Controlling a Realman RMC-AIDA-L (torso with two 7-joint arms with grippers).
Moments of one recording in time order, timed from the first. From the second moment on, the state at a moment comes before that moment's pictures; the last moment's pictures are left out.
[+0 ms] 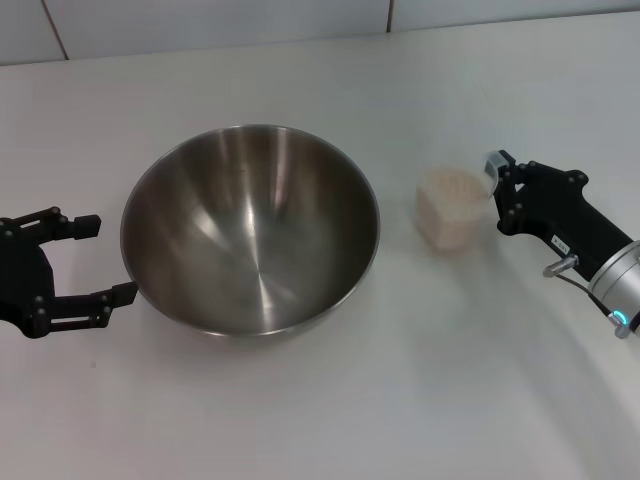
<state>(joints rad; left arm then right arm) -0.24 -2.06 0.92 1.15 1.93 1.60 -1.40 0.39 2.08 0.39 0.04 -2.19 -1.26 0.36</state>
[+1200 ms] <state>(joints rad) -0.24 -2.07 0.92 1.15 1.95 1.60 -1.40 0.45 2.09 0.40 0.48 -2.24 -1.30 -1.45</state>
